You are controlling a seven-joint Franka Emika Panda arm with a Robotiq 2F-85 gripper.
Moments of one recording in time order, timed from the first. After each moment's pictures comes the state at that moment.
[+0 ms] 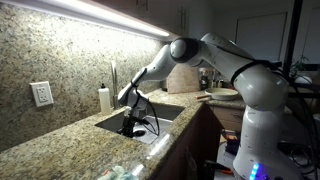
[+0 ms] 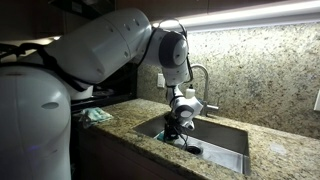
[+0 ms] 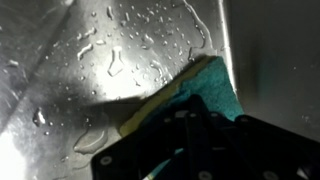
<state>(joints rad) -0.29 0.91 0.23 -1.63 0.54 2.32 -0.29</state>
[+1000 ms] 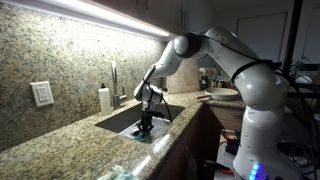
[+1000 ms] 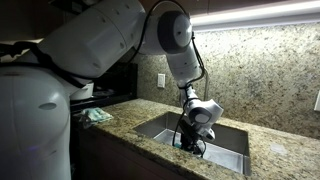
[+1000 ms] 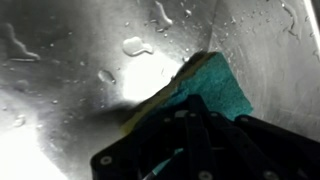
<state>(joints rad) -0.31 0.80 0.03 -1.78 0.60 2.32 -0.21</state>
